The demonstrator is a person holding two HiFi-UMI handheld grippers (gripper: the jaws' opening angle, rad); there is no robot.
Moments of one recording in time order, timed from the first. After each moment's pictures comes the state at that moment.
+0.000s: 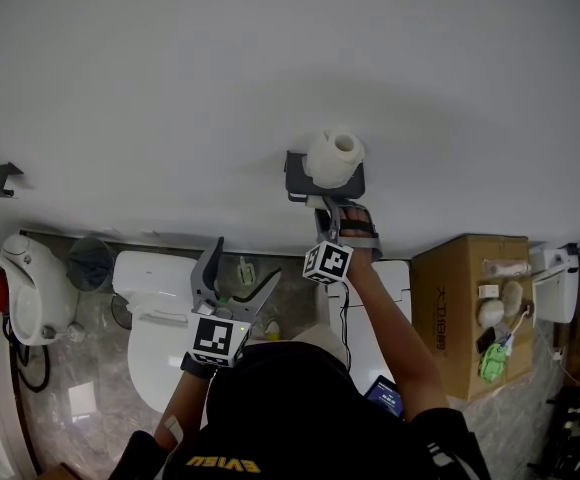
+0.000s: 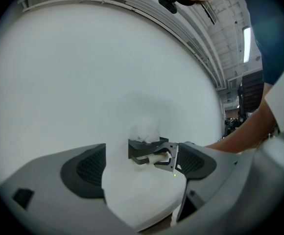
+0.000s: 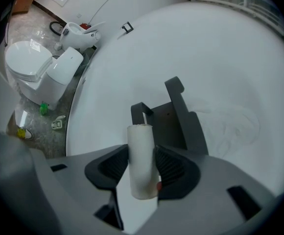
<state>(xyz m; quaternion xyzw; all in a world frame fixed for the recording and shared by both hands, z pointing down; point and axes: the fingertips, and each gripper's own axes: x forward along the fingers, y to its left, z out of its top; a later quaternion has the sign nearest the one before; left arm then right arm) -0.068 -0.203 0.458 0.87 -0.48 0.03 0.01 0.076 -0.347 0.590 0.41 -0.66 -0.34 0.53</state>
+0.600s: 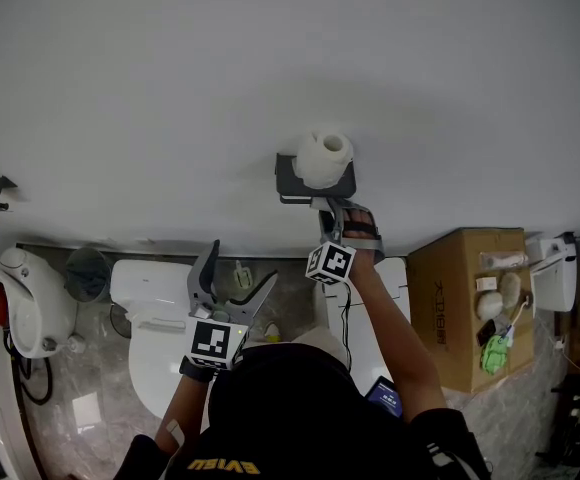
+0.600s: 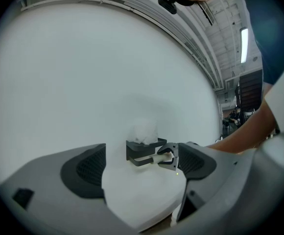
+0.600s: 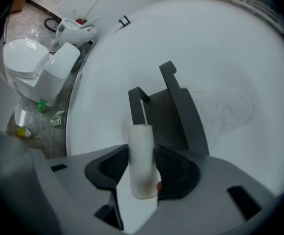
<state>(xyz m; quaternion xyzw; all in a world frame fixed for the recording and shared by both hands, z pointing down) -0.065 -0.205 0.453 0.88 -0.47 0.02 0.01 0.106 -0.345 0.593 0.43 -0.64 -0.32 0.55</state>
